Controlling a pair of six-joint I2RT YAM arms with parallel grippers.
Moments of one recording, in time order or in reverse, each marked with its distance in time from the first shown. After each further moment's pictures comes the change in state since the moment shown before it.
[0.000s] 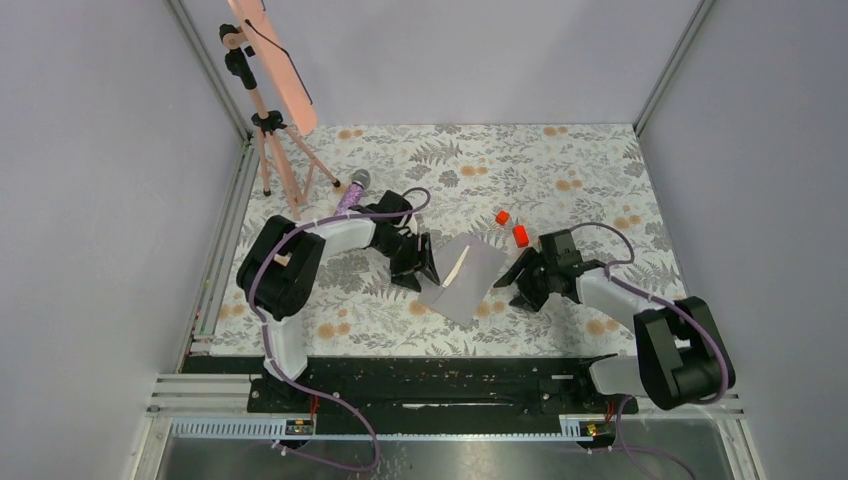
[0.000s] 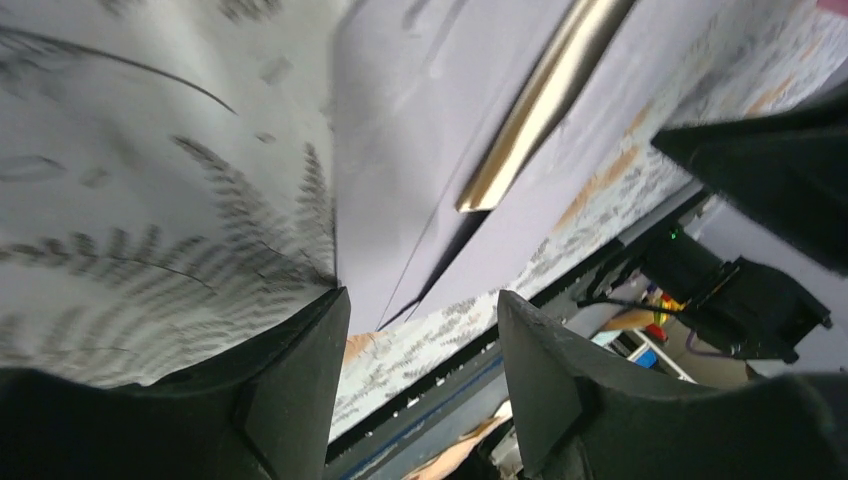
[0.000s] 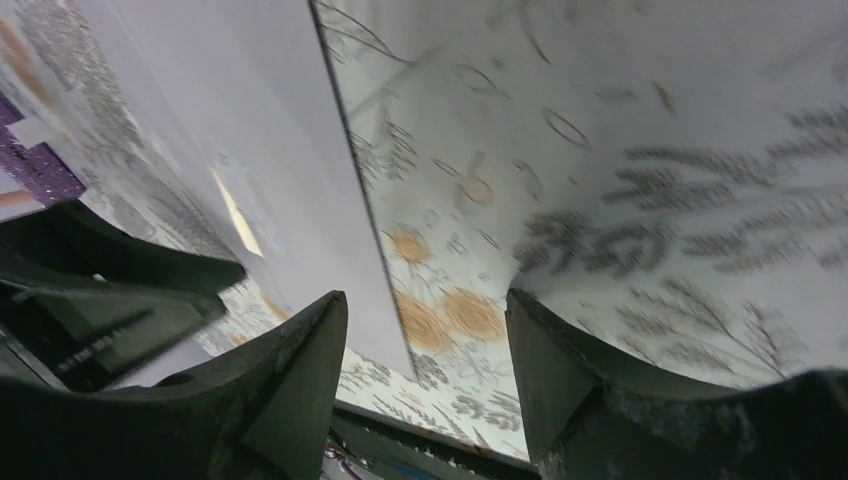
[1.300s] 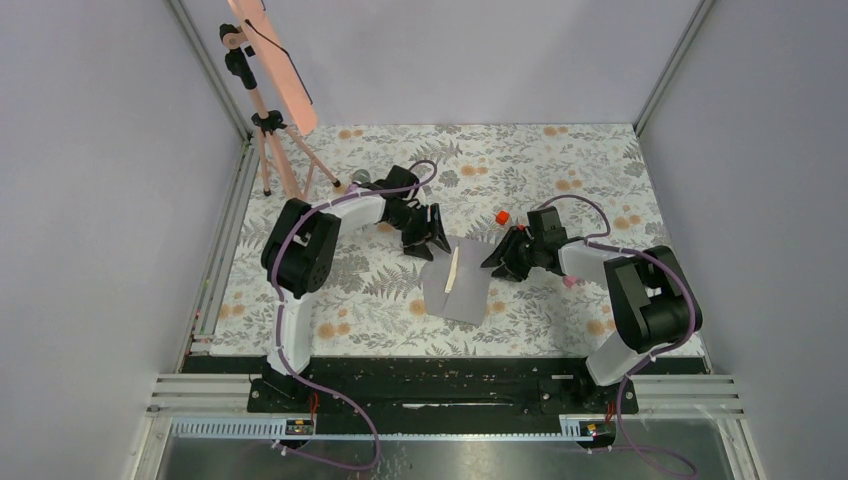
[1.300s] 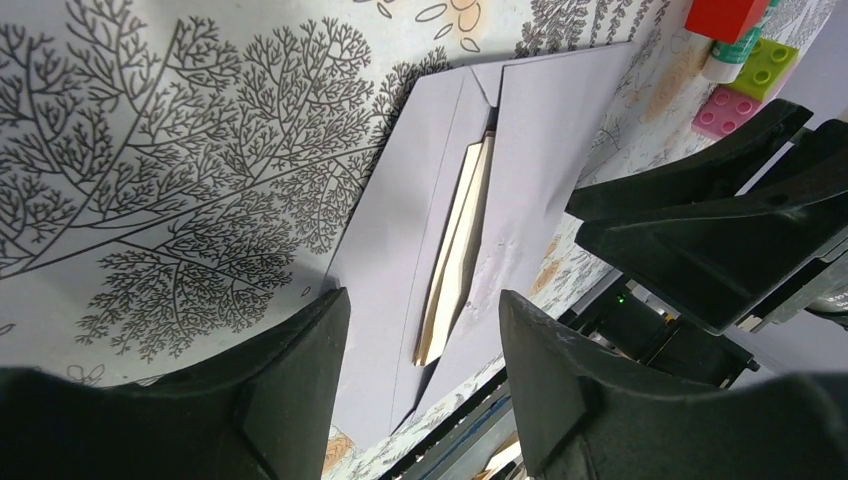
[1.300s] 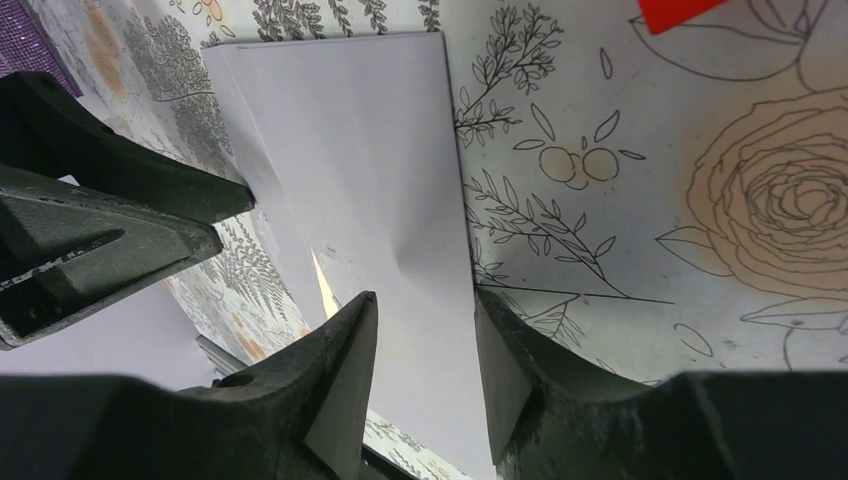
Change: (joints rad) left arm 0.040 0.207 0.290 0.011 0.033 0.011; right arm -0.003 0.329 0.197 0.228 -0.103 -0.151
